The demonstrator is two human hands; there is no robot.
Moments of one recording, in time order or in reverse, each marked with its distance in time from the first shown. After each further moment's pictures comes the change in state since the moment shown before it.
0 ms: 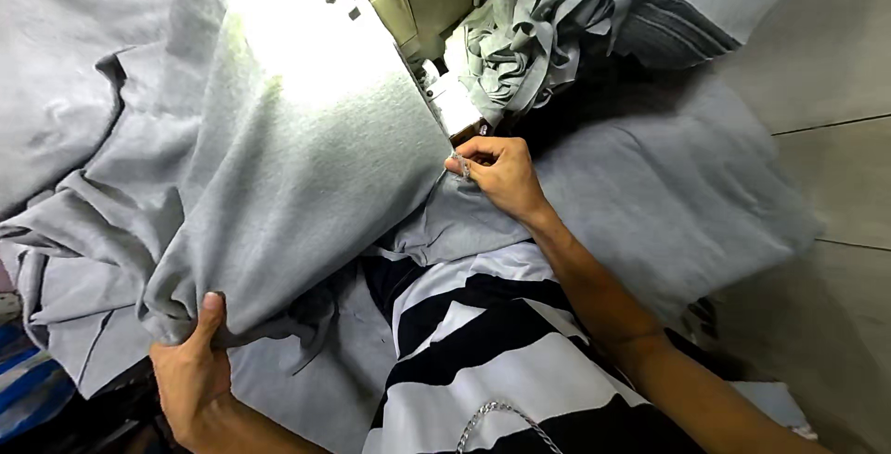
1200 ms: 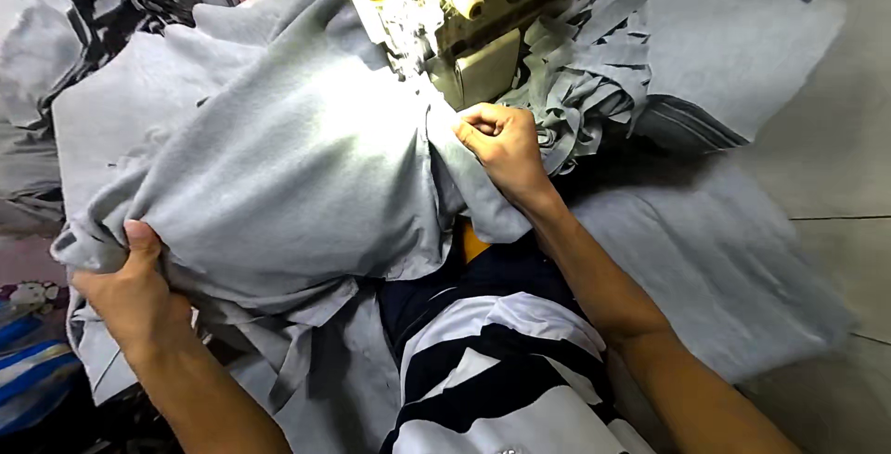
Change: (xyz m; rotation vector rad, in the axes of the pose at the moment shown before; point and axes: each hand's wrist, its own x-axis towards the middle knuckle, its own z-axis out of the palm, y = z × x) left_hand 0.111 0.057 0.015 -0.056 0.214 0.265; right_hand 0.112 -0.056 0.018 0.073 0.041 -0.152
